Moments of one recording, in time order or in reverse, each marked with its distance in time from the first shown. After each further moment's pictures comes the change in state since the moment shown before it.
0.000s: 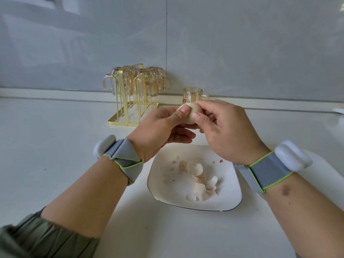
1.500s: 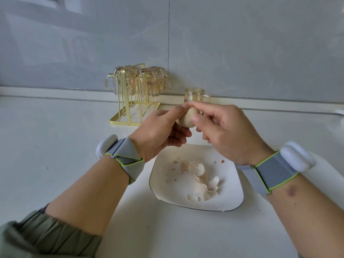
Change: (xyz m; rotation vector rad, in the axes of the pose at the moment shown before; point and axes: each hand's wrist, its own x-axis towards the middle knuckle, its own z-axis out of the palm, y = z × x) left_hand 0.001 -0.001 -0.002 0.039 0.117 -0.070; right_hand -0.002 -0.001 0.001 0.201 -0.060 0.057
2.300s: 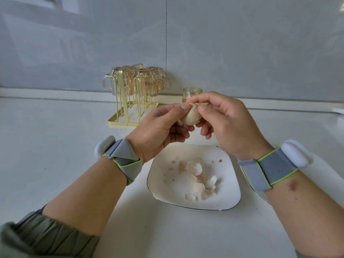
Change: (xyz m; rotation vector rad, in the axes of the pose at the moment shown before) left_hand -0.002 0.002 0.003 -0.068 -0.077 0.090; right_hand 0.005 0.002 -0.004 0.243 0.056 0.070
